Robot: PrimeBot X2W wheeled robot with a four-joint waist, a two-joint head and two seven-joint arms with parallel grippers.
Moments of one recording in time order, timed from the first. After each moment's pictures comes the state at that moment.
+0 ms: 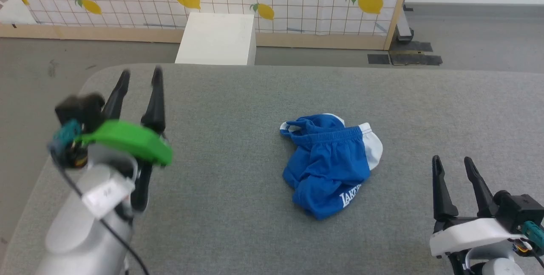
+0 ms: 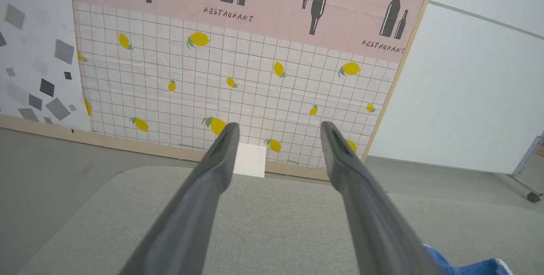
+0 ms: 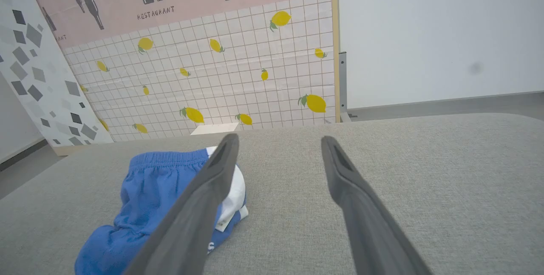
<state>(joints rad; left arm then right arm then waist) -0.48 0.36 -0.36 0.32 -0.69 0.07 -0.23 -0.03 -0.05 -0.09 0.20 0.19 0.13 -0.26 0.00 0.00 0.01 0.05</state>
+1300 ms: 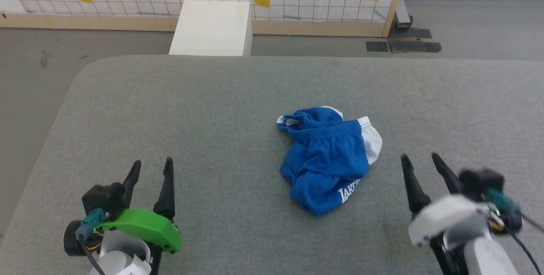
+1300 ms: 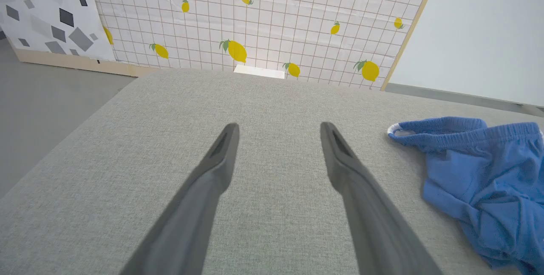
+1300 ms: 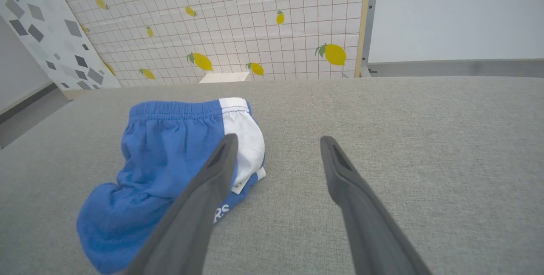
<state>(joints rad) -0.12 0.37 -0.36 0.17 -0.60 0.16 -0.23 -0.09 -0.05 -0.03 0.25 0.17 0.13 -0.08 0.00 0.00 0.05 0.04</state>
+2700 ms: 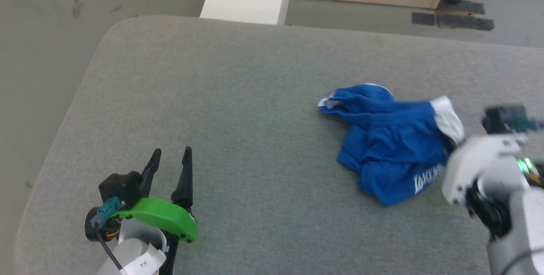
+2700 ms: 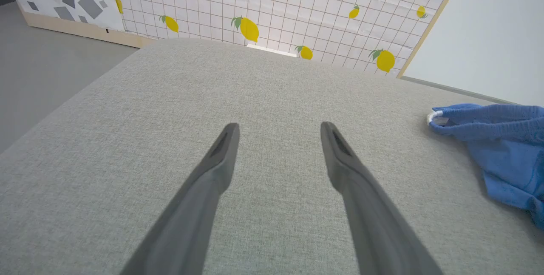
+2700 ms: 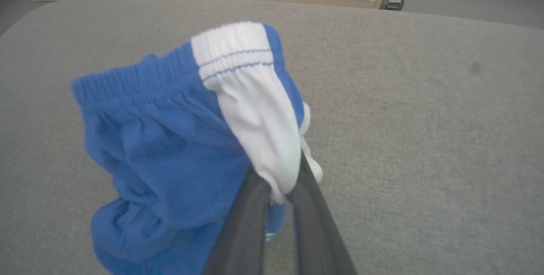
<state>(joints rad) -0.19 0.30 -0.38 0.23 -0.60 0.10 -0.25 -0.29 -0.13 -0.11 0.19 0.18 0.13 0.50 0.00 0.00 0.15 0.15</state>
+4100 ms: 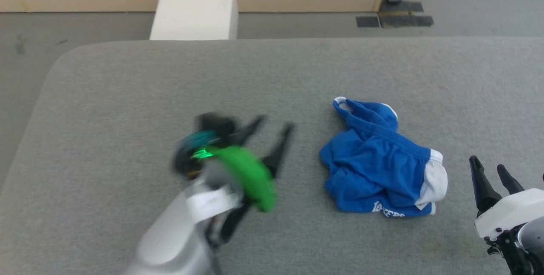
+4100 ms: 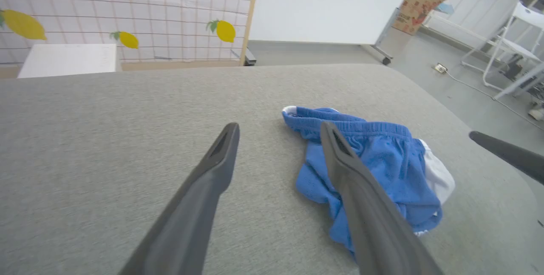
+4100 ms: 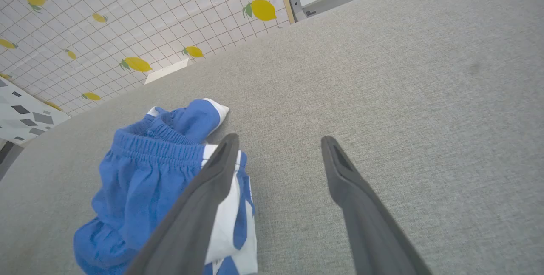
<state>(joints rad) -0.44 0.18 -0.59 0.24 -0.65 -0.04 0.04 -0.05 -0.05 -0.31 0.05 0.38 0.13 0.30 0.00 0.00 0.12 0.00</state>
